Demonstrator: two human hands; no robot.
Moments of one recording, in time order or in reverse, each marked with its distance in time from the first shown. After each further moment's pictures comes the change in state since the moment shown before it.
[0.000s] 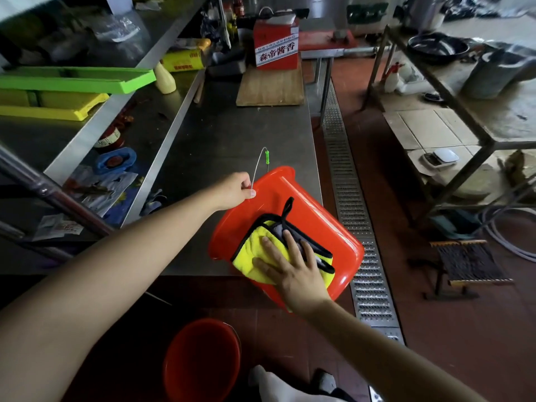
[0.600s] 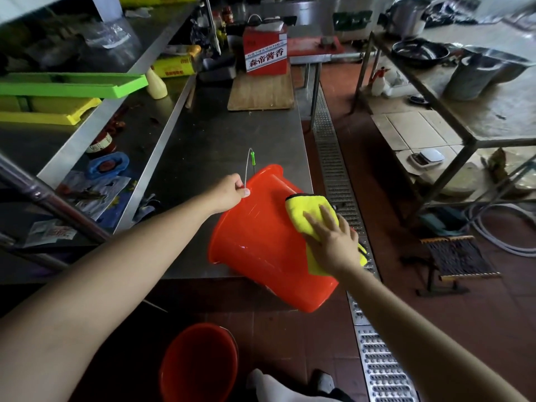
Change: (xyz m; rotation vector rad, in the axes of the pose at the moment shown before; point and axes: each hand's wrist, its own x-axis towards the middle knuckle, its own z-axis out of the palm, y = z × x) left_hand -0.005 0.003 0.007 -0.052 0.021 -0.105; right_hand 0.003 0.087 -0.029 0.353 -0.082 0.587
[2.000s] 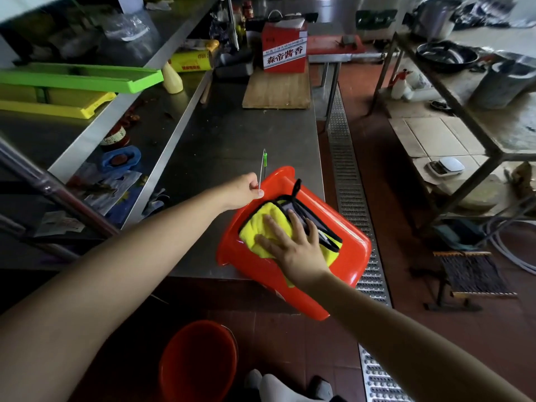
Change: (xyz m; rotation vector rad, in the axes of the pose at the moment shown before) left_hand 0.010 0.008 -0.008 -0.064 -0.085 0.035; right_hand 0.012 -0.071 0.021 -0.378 0.044 -0.566
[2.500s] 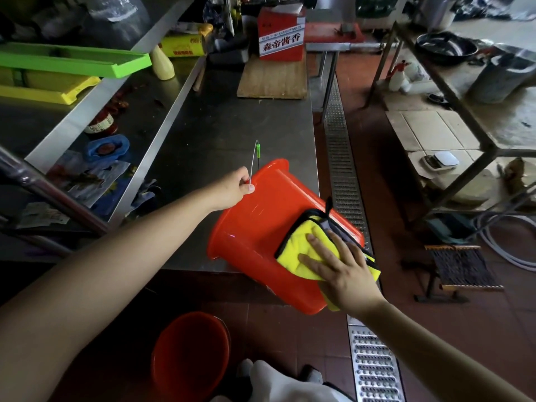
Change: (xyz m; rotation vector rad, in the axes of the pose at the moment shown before) left_hand -0.007 -0.008 0.008 0.068 0.025 0.025; right_hand -0.097 0.070 0.021 0.030 0.098 -0.036
